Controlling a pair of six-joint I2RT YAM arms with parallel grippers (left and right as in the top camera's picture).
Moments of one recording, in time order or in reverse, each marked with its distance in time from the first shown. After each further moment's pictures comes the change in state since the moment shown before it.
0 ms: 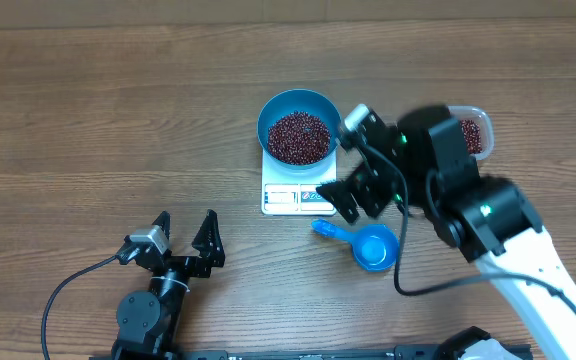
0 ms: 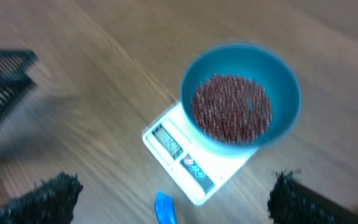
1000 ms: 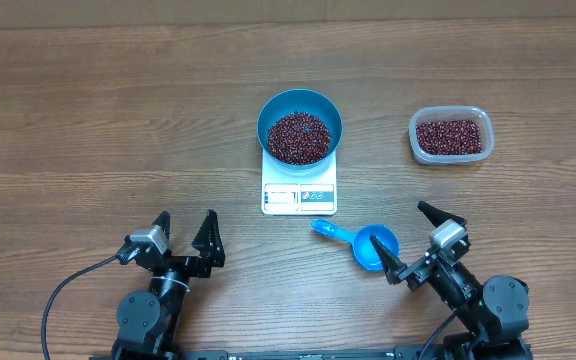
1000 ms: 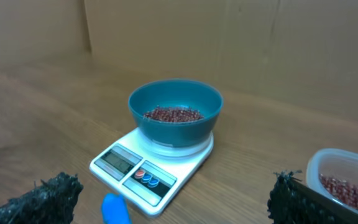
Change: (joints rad) left arm 0.000 0.000 -0.002 0.002 0.000 0.000; right arm -0.309 -1.138 -1.082 0.633 -0.125 0.114
